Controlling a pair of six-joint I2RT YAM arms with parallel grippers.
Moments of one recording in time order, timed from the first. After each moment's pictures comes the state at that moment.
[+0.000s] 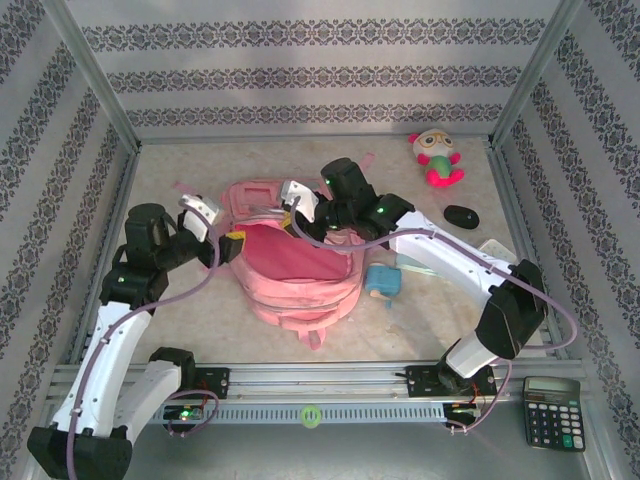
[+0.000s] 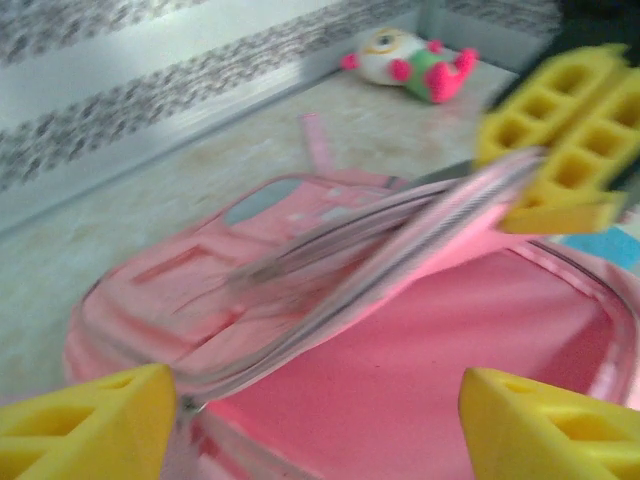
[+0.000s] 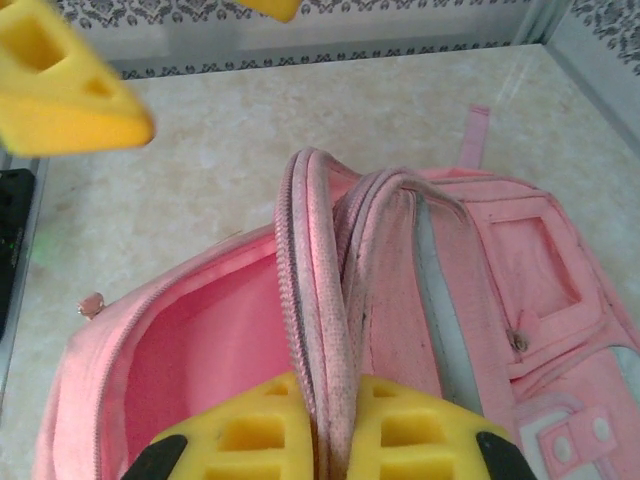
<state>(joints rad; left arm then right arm) -0.09 0.82 0.84 -0.48 0.57 0.34 0.75 1.57 1.38 -0.43 -0.50 -0.37</state>
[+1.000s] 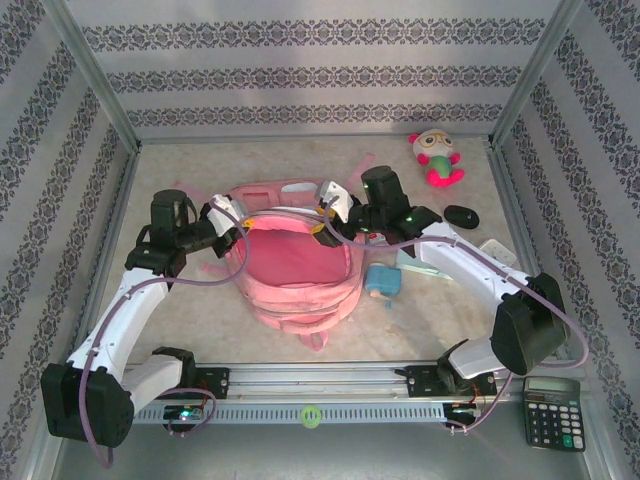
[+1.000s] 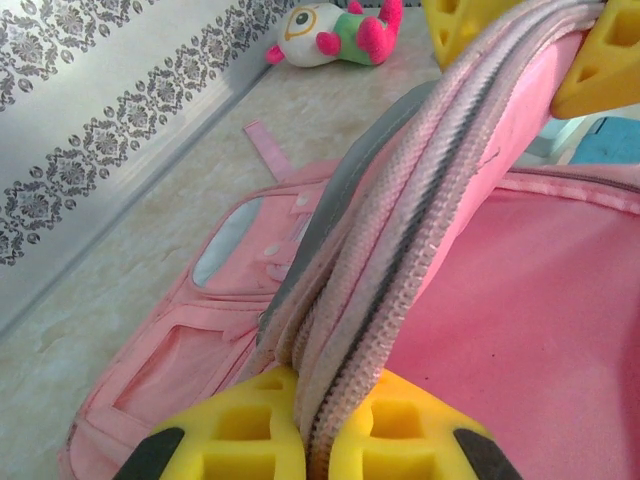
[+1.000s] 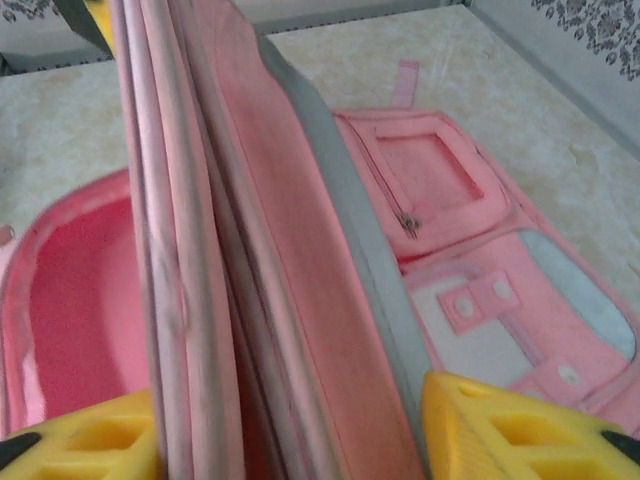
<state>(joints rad) -0.10 1.04 0.81 -0.28 0.67 0.63 0.54 1.44 1.09 -0.26 -0.59 -0.39</state>
